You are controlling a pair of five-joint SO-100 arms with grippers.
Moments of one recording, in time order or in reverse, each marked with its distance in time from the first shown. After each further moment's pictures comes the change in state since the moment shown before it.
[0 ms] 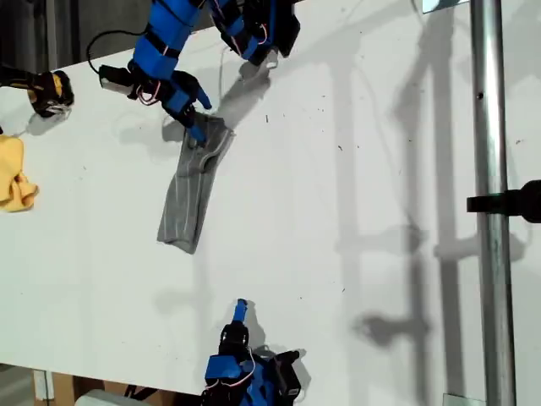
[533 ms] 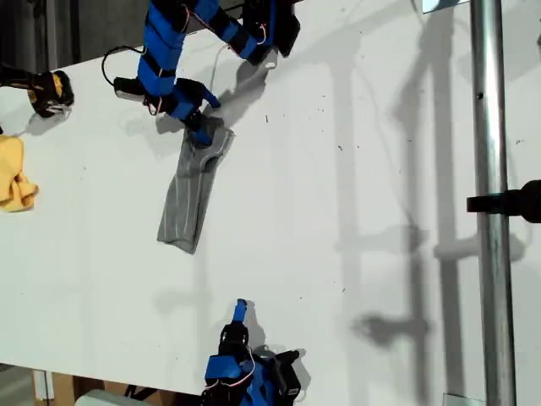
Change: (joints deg) arm 0 -0.1 0.0 0.0 0.0 0.0; arm 1 5.6 -22.5 -0.4 -10.5 -3.8
